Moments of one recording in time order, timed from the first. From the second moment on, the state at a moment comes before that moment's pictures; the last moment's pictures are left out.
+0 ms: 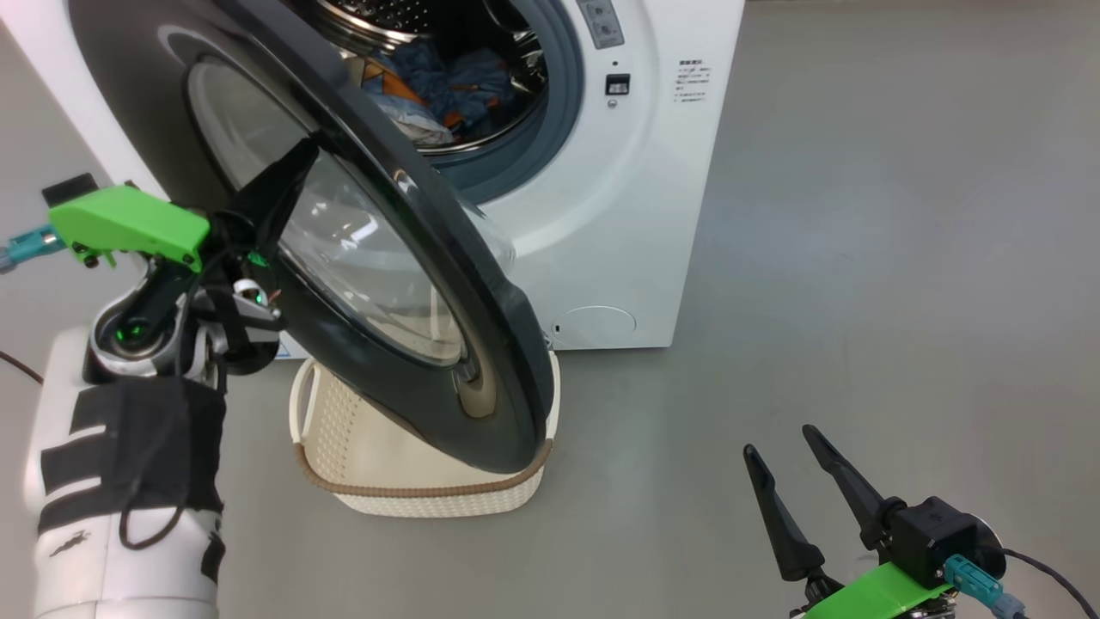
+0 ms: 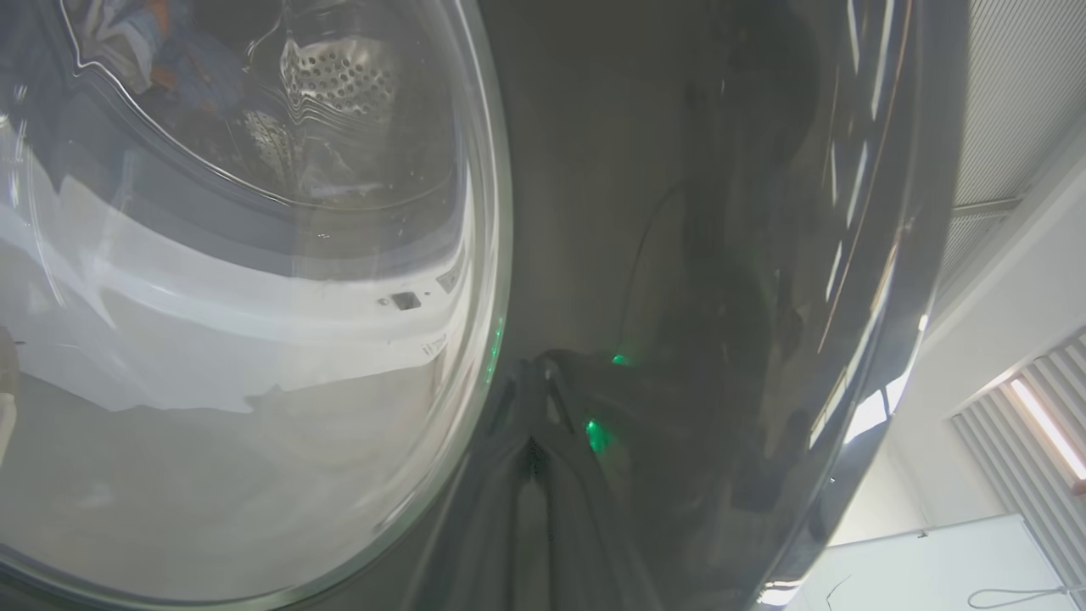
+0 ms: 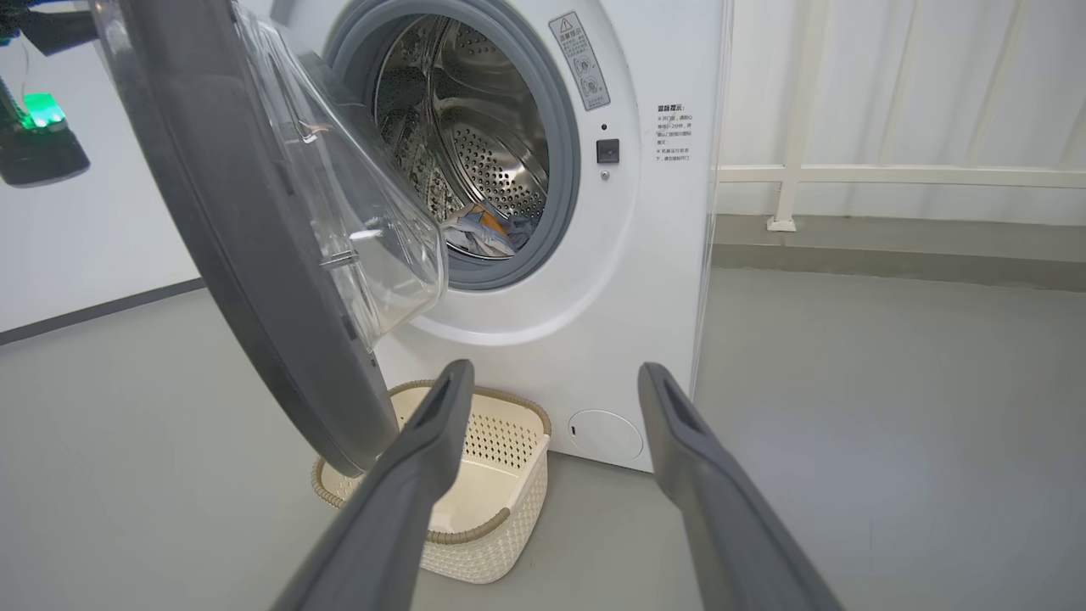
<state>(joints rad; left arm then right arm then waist) -0.84 0.03 0.09 0.68 -1.46 -0.09 0.55 -0.03 -0.10 0.15 0.13 0.19 0.13 -0.26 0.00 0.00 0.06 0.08</state>
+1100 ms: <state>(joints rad) -0.93 0.02 -0.07 0.86 -1.61 -0.12 0.31 -0.04 -0.12 0.18 0.15 0.20 0.13 -0.26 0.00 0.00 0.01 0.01</state>
